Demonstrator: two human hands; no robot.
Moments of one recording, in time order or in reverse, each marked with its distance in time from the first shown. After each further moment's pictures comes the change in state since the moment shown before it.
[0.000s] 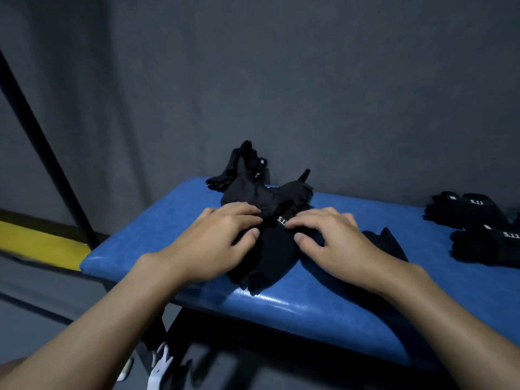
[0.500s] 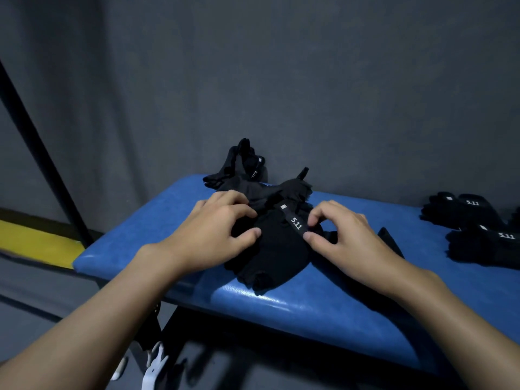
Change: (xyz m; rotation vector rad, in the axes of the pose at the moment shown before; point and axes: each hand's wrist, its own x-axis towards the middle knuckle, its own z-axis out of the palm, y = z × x) left_hand 0.009 -0.007 0.000 0.009 0.008 -0.067; right_hand -0.012 0.009 -0.010 0.133 0.094 0.053
